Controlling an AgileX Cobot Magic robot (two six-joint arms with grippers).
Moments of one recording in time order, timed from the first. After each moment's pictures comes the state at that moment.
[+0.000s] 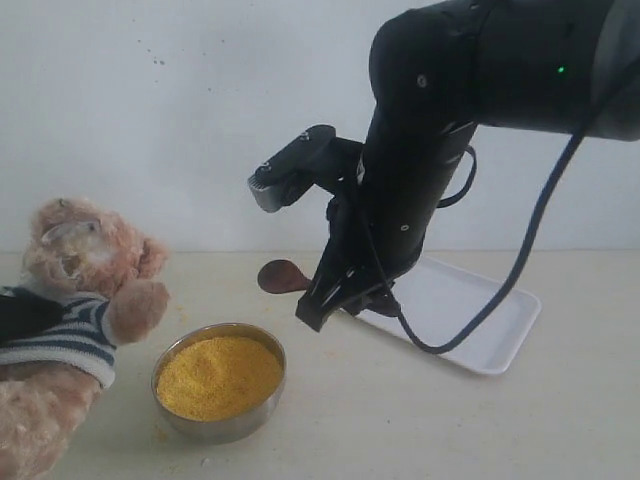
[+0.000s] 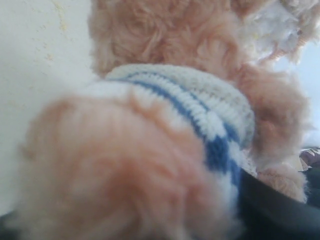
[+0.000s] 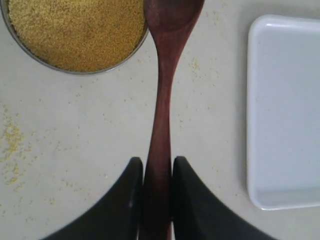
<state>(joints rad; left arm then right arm) 0.37 1.57 -0.56 -1.73 1.00 1.35 0.71 1.79 -1.57 -0.11 1.02 -0.26</state>
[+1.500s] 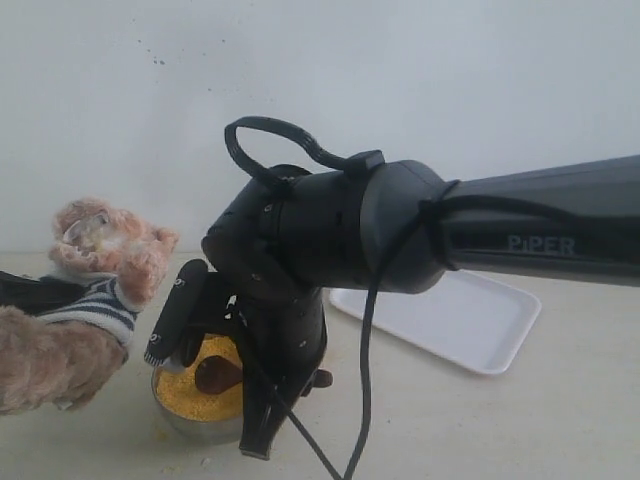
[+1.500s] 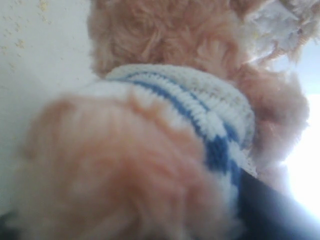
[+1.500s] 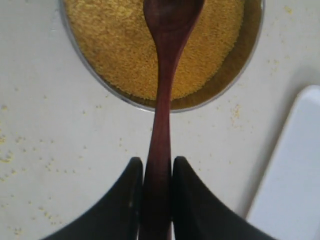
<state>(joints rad) 0.37 1.88 -0.77 -1.73 1.18 1.16 0.93 2.01 -1.57 -0.39 0.93 -0.29</state>
